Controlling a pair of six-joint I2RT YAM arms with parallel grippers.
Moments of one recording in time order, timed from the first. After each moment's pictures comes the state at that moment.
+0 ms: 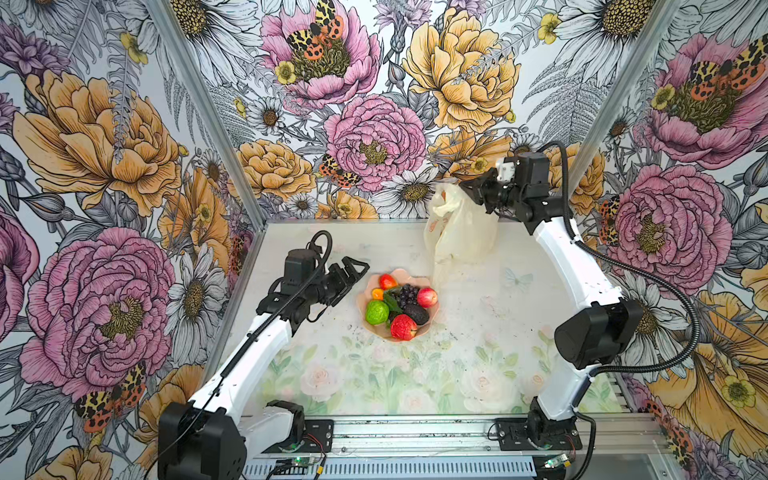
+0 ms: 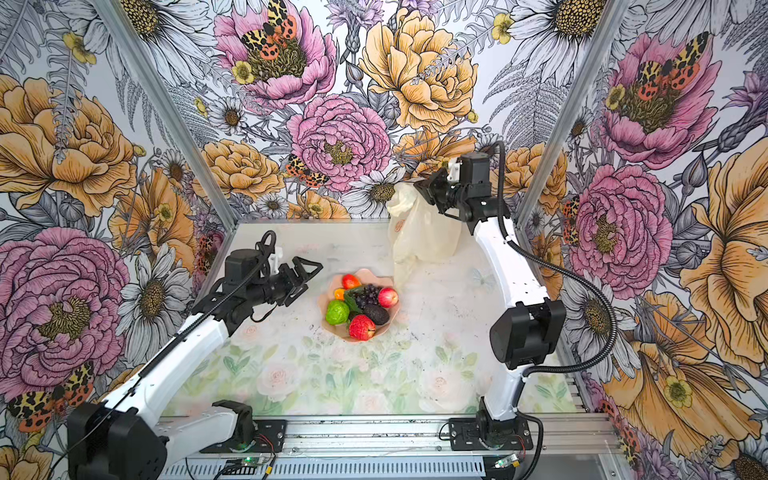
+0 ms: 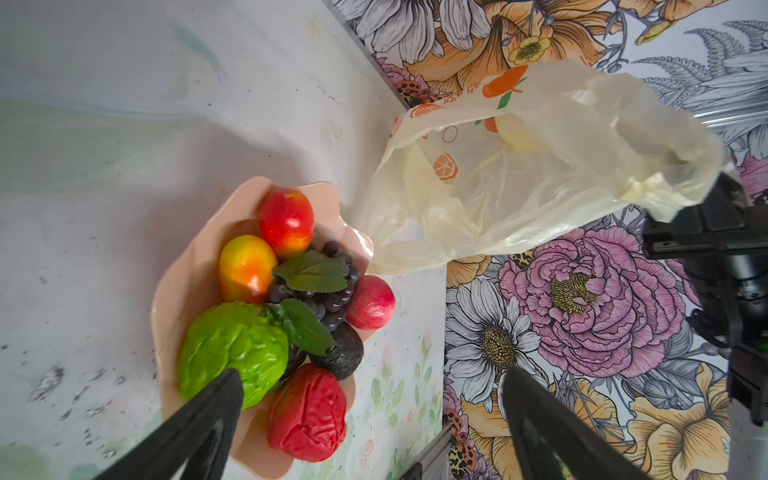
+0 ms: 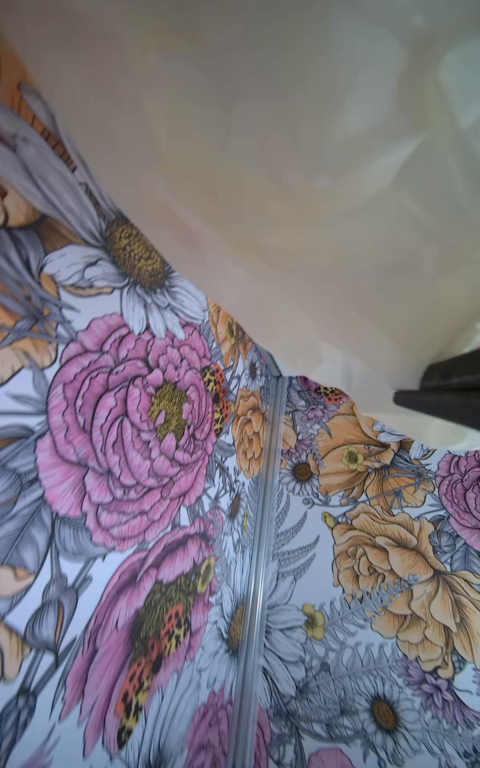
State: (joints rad) left arm -0.25 1.19 0.93 -0.26 0.48 -0.96; right arm 0.15 1.82 2.04 -0.50 -0.58 1.06
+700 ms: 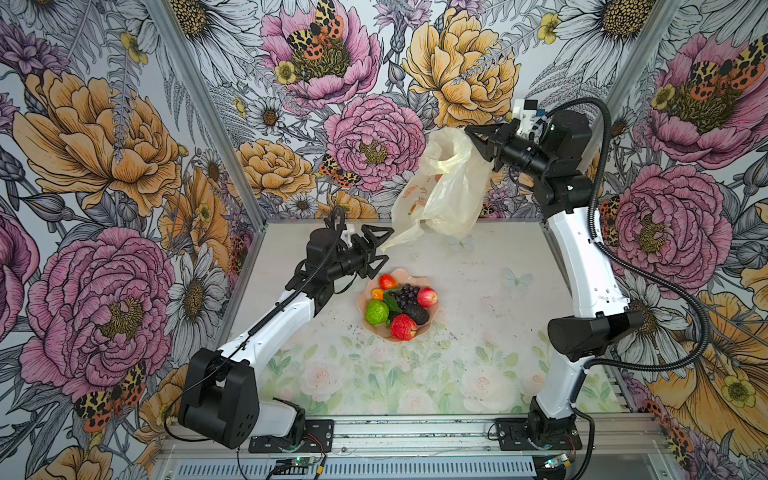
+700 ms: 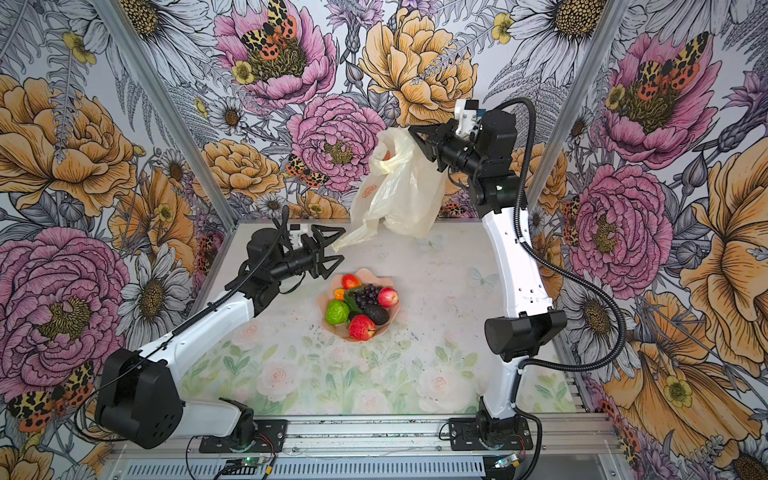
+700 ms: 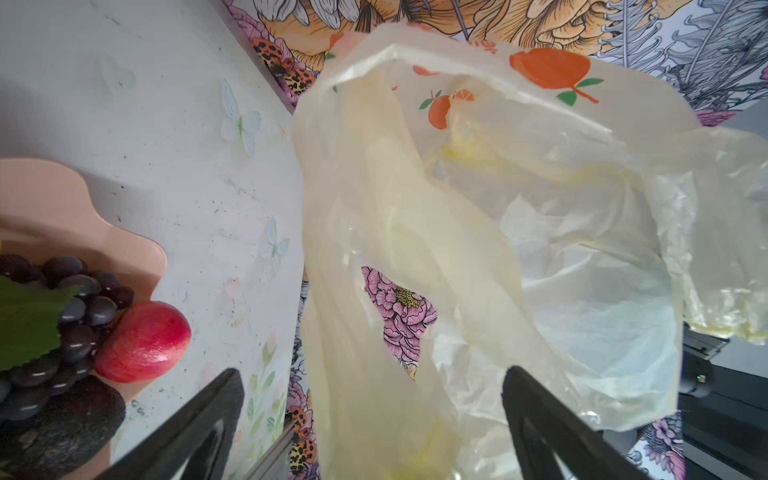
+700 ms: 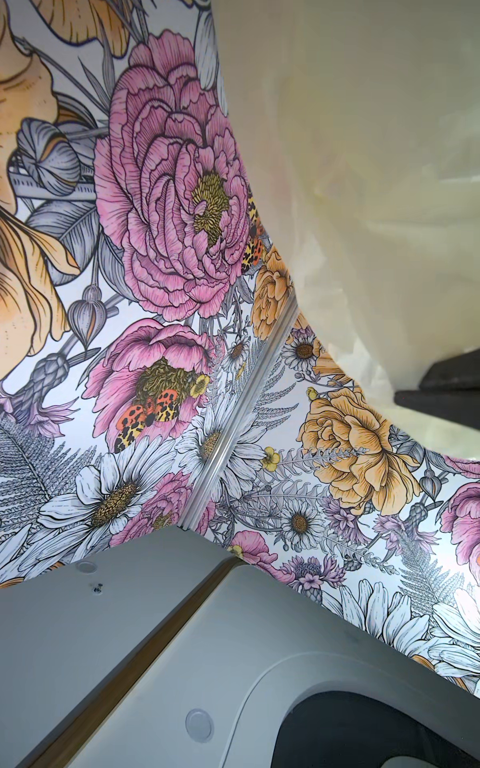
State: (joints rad) left arm -0.38 1.37 0.98 0.23 0.56 -1.52; right arm 0.17 1.89 2.41 -0.42 -0.69 1.17
